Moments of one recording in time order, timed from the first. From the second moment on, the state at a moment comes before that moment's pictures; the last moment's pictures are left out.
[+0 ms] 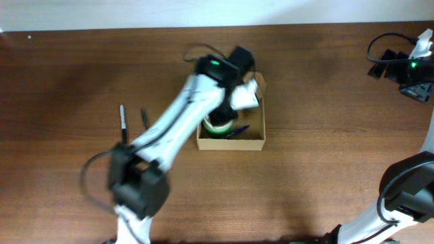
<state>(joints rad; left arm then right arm) -0.58 2.04 1.97 -1.34 -0.09 0.62 -0.44 1.94 2.00 -1.31 -0.20 0.10</state>
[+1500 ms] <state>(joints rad) 0.16 2.05 1.50 -0.94 0.05 0.08 -0.44 1.94 2.00 -1.31 -0.20 0.10</state>
